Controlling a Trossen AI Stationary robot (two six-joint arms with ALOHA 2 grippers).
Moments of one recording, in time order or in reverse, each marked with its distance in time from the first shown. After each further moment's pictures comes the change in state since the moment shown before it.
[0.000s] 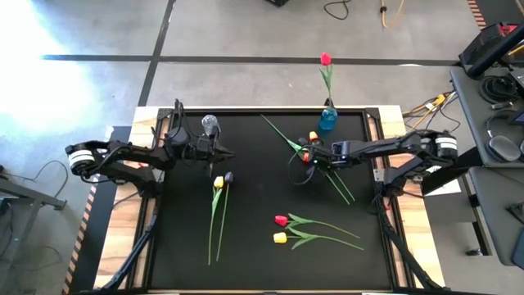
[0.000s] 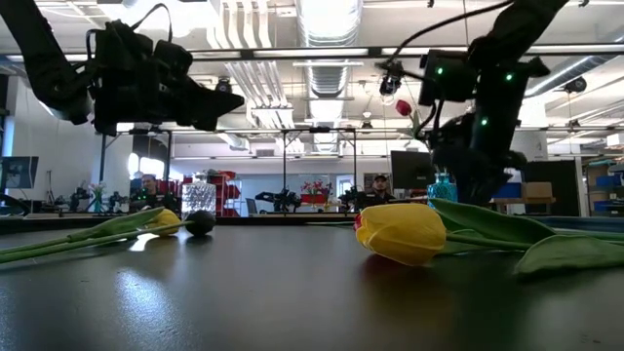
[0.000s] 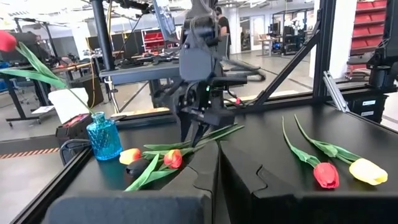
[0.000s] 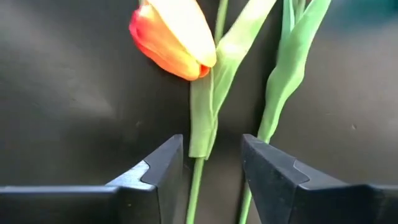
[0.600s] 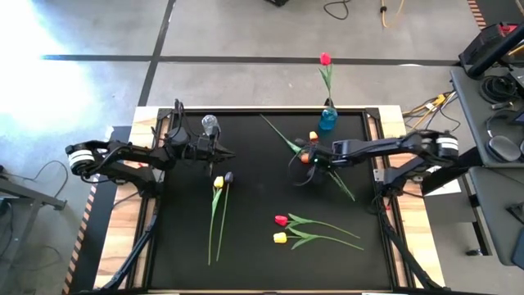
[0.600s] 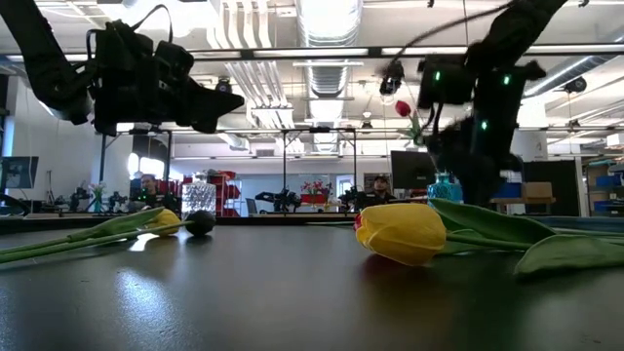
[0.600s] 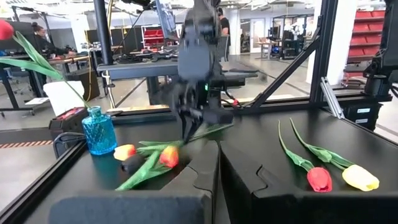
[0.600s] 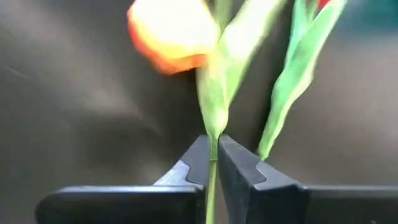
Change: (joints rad) left arm 0.000 0.000 0.000 -0.002 0.002 -0.053; right arm -0.001 -0.024 0.011 -0.013 -0.035 -0.052
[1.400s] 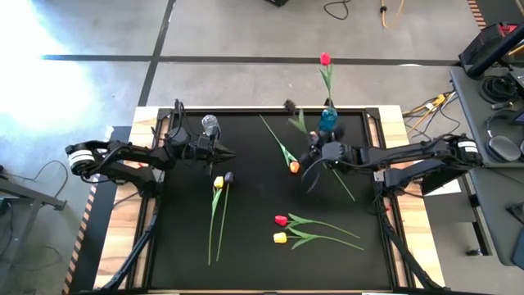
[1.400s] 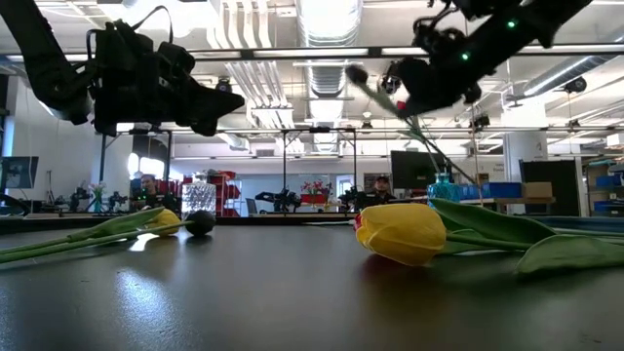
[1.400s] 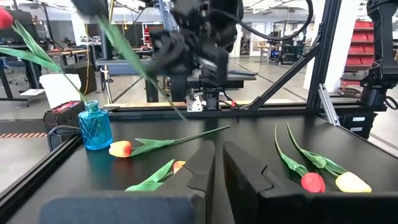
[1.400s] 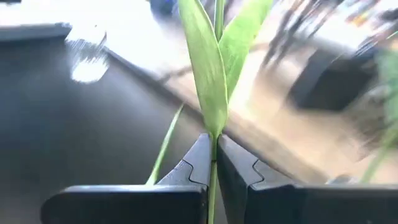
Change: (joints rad) left arm 0.000 0.000 0.000 0.001 -0.002 -0.055; right arm 0.161 -0.223 -0.068 0.698 0.577 -0.402
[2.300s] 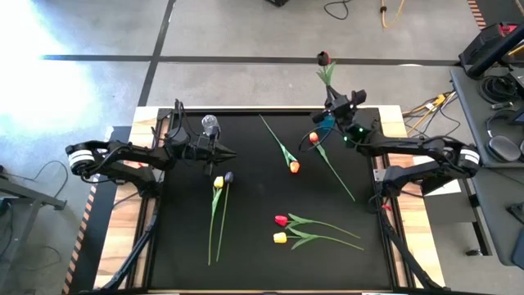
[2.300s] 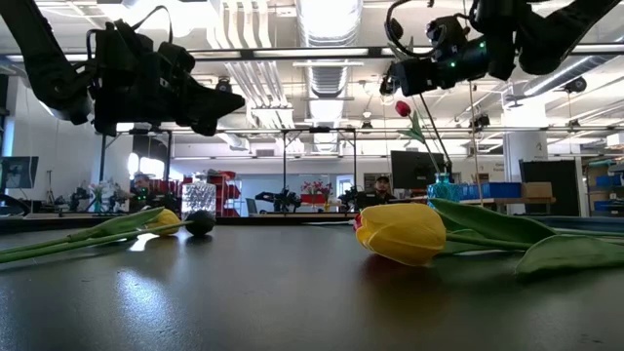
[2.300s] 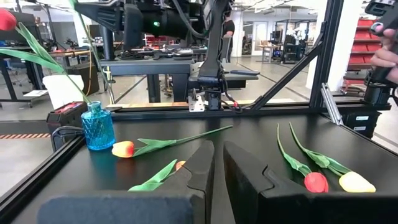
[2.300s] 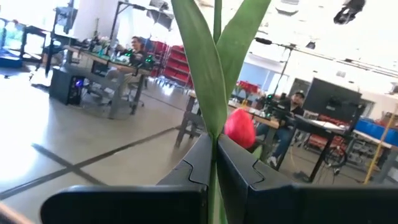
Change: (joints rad) left arm 0.000 0.000 0.000 0.000 -0.008 0.009; right arm -0.444 -0.002 -0.115 0.808 -0.124 -0.586
